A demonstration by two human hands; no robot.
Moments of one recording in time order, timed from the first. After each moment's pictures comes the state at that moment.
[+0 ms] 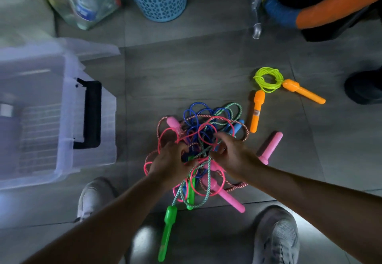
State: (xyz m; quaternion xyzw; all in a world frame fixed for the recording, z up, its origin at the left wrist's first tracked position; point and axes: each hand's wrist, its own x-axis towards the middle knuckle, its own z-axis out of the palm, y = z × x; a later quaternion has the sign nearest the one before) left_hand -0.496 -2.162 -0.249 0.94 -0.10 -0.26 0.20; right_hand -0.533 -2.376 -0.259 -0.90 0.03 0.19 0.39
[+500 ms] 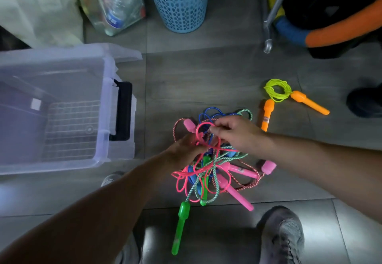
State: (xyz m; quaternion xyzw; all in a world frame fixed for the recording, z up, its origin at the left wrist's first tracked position) left_hand -0.468 -2.151 -0.196 0.79 0.01 -0.42 0.44; right_hand -0.471 -2.339 -0.170 -0.83 0.07 0.27 0.48
